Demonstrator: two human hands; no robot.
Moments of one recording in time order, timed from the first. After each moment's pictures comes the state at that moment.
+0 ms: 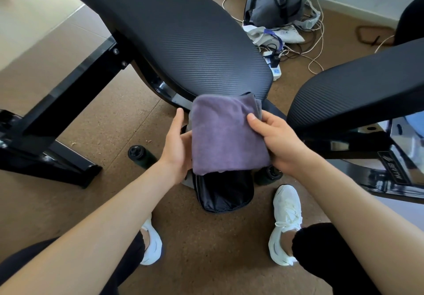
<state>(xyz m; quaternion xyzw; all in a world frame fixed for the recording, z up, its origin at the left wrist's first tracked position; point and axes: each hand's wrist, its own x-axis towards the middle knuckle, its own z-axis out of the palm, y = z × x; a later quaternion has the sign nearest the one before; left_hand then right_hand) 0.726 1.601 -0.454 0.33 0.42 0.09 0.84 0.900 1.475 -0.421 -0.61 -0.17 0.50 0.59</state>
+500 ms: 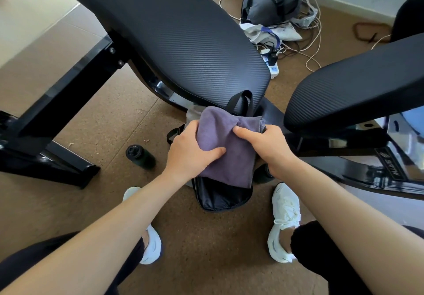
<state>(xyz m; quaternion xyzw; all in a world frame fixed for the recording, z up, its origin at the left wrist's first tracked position) 0.731 1.582 -0.453 0.79 0.44 0.13 0.41 0.887 1.476 -0.444 -0.74 -0.12 0.40 0.53</state>
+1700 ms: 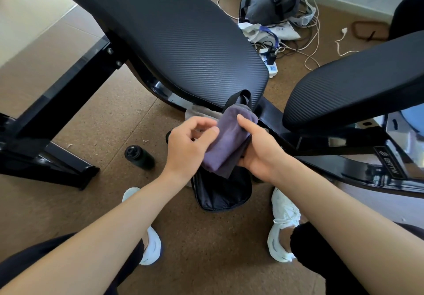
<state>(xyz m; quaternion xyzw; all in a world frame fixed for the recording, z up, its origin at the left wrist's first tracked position) 0.735 1.578 -0.448 0.70 0.36 0.29 0.55 0.877 1.487 -0.448 -0.57 0.05 0.56 0.60</state>
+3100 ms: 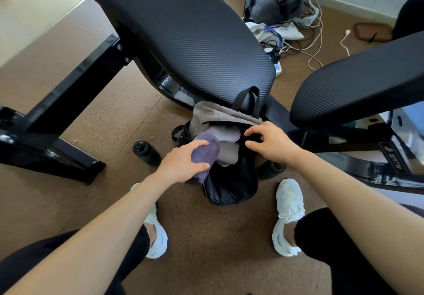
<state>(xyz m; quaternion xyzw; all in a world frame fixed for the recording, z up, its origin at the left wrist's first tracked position) 0.674 1.615 -0.506 0.84 0.37 -0.10 0.39 0.912 1.473 -0.481 -0.82 -0.45 0.31 0.15</state>
